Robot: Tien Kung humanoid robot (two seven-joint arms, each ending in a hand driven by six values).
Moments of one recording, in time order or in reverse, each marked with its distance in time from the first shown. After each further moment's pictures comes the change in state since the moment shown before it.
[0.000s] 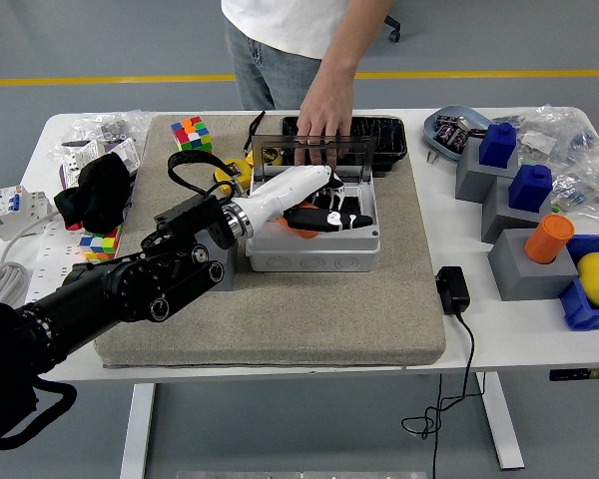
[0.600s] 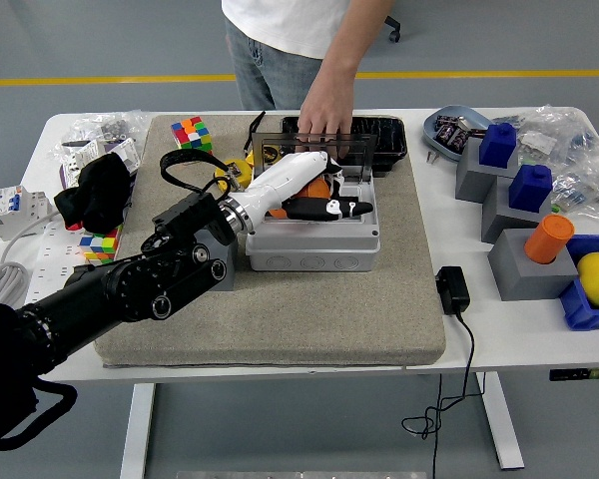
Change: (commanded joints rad) left arm 0.008 0.000 0.011 -0.009 -0.055 0.092 -0.017; right arm -0.002 -0.002 0.012 0.000 -0.008 -0.004 0.001
